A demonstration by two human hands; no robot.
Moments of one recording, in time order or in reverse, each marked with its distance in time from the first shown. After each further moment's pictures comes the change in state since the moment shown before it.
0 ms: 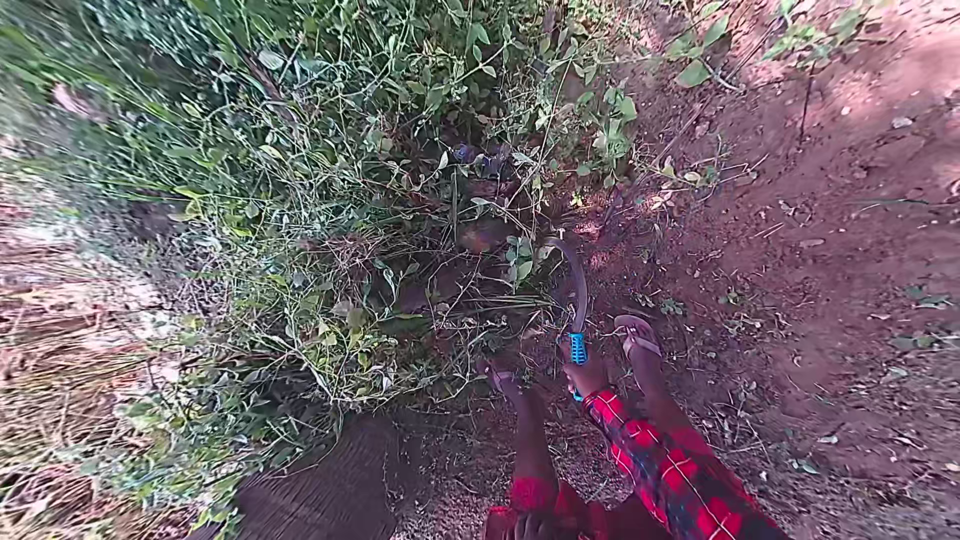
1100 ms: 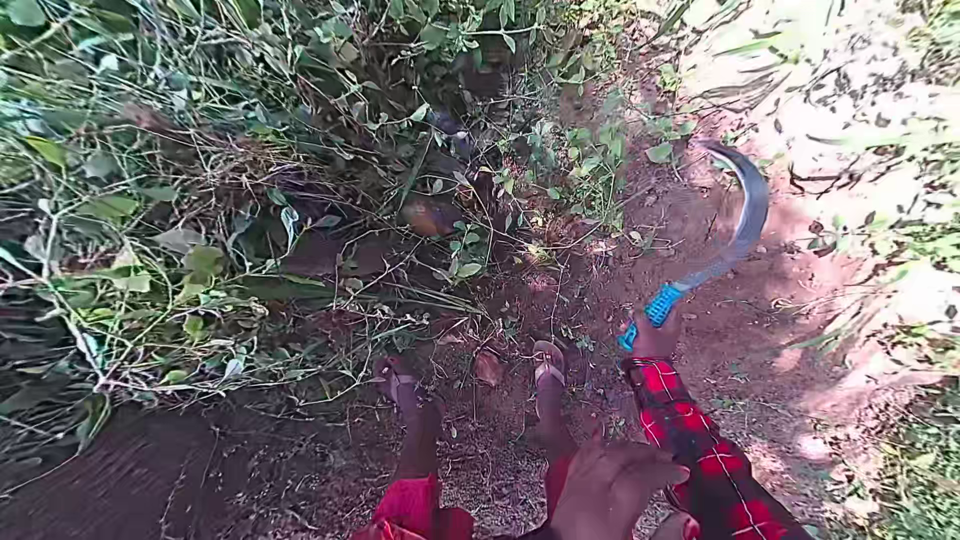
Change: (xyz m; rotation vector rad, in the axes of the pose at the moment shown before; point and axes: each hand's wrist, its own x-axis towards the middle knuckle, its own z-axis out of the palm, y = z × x) left_hand -0.027 0.187 -0.086 -0.786 0.491 1.324; right_hand 0.024 -0.099 -0.196 0.211 0.641 -0.589
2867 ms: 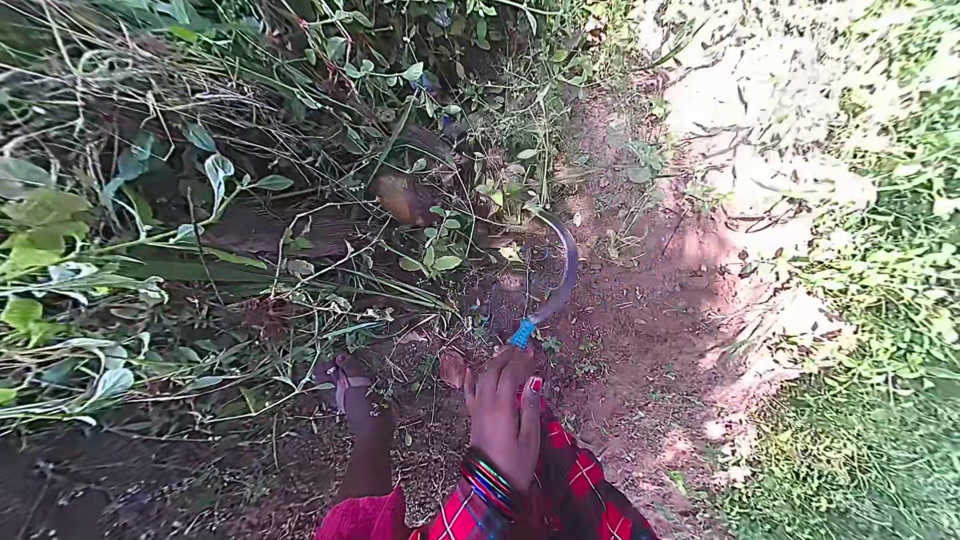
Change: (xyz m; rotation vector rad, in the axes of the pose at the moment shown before) left_hand 0.024 -0.102 -0.048 0.270 0.373 -0.272; right_hand -0.136 0.002 0.109 -0.139 -0.283 0.543
